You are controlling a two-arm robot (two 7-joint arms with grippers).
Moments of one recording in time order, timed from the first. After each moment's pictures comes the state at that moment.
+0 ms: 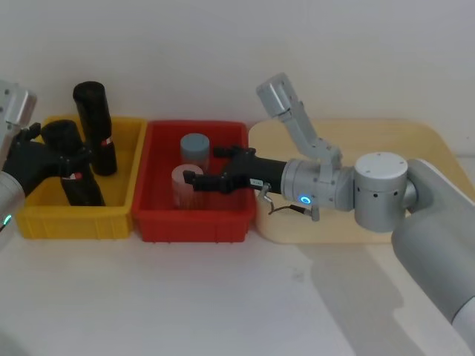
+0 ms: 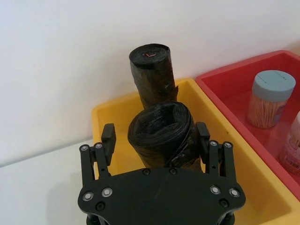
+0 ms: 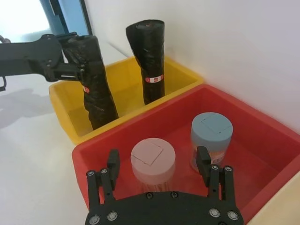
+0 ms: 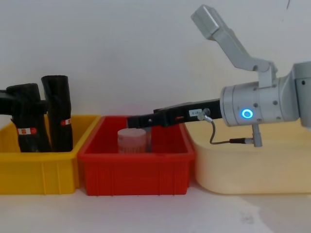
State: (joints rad) left arm -0.33 0.43 0.23 -1.54 -0.28 0.29 -0.12; right arm 0.79 0.19 -0.64 -0.96 0.42 0.21 0.67
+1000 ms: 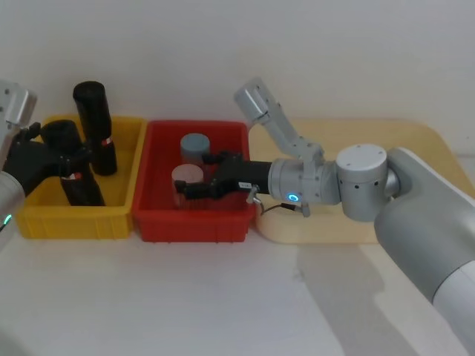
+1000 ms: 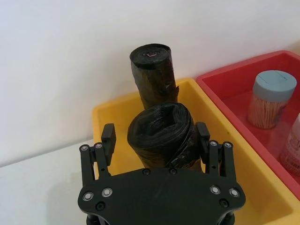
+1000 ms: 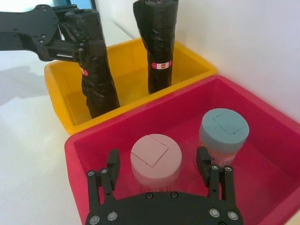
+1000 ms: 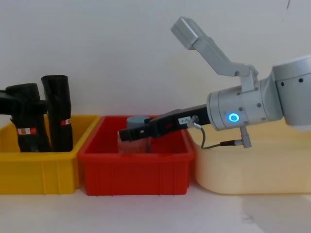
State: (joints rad) left arm -0.34 0.43 0.23 -1.53 -0.28 0.29 -0.12; right arm 0.88 0.13 -0.69 -0.81 0.35 0.17 0.72
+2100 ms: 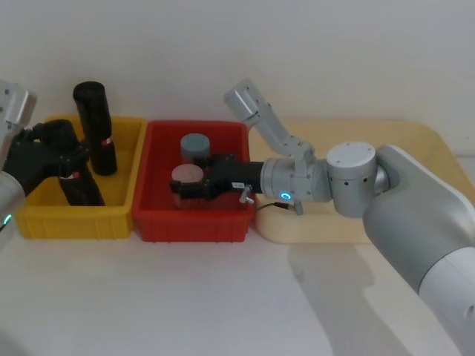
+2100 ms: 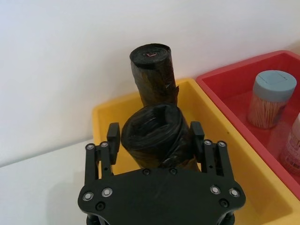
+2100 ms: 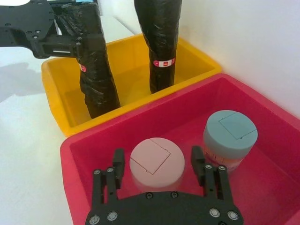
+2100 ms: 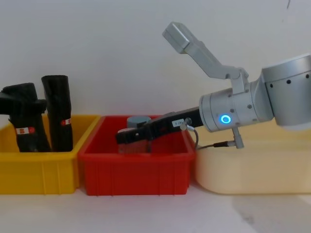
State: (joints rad) left arm -0.34 0.43 0.23 -1.54 -0.28 0.29 -0.12; right arm 0.92 0.08 -0.68 -0.71 0.32 0.15 0.74
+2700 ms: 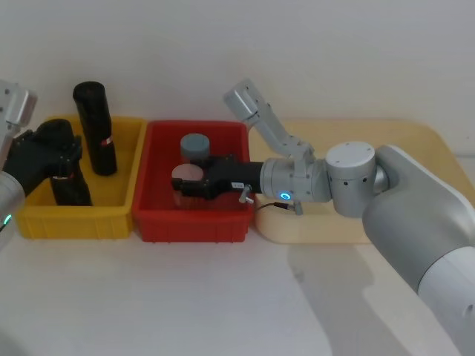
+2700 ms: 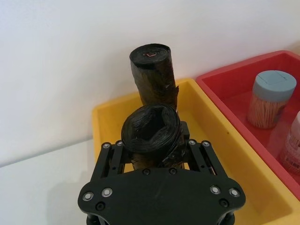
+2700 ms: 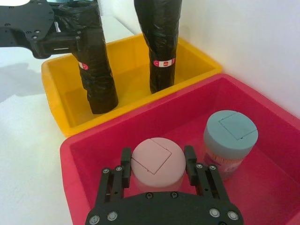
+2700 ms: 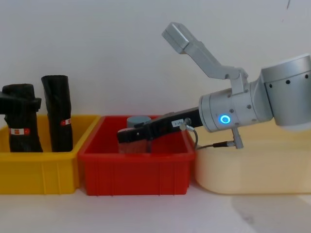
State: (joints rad) left arm -0.34 0.43 0.23 -1.54 -0.28 0.29 -0.12; right arm 0.92 0.07 -0.68 -0.70 0.32 0.15 0.75
